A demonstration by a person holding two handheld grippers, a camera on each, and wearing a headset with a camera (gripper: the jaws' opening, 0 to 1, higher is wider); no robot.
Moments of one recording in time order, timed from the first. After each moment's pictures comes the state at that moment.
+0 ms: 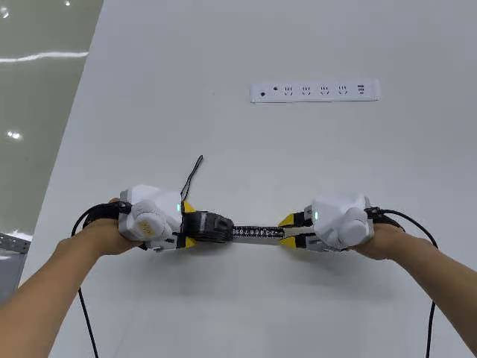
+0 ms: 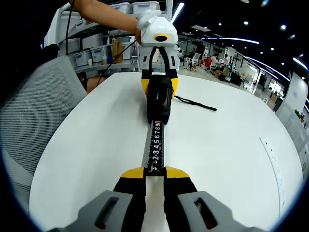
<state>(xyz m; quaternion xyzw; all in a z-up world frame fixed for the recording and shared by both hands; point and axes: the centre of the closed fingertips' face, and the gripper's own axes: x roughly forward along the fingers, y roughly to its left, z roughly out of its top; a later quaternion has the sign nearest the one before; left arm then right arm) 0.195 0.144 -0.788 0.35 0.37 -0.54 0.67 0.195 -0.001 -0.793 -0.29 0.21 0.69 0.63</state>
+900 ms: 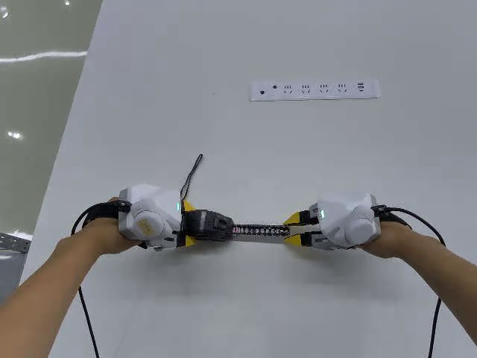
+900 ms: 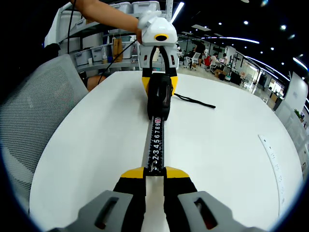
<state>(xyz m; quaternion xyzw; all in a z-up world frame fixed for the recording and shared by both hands) 0.195 0.144 -0.791 0.35 0.37 -0.54 0.67 0.196 -0.012 -0.793 -0.29 0.21 0.69 0.63</state>
